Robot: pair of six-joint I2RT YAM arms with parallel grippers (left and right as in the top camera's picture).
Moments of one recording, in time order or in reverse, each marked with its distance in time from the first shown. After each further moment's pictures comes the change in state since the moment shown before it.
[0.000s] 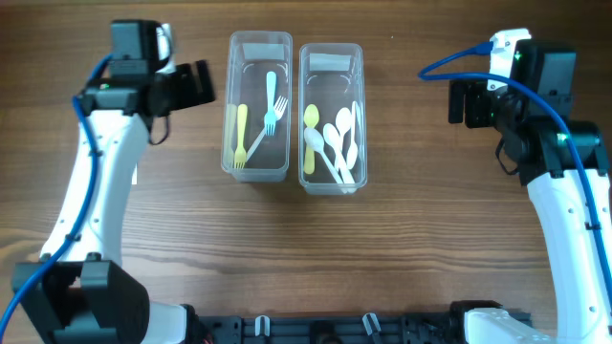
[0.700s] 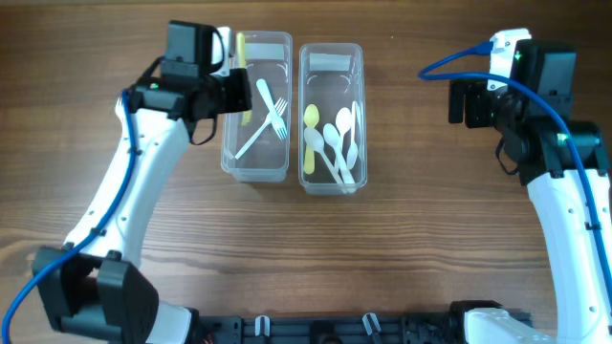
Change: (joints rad) left arm -0.204 0.024 0.000 0.049 0.152 -0.056; right arm 0.000 0.000 0.000 0.000 0.000 0.000
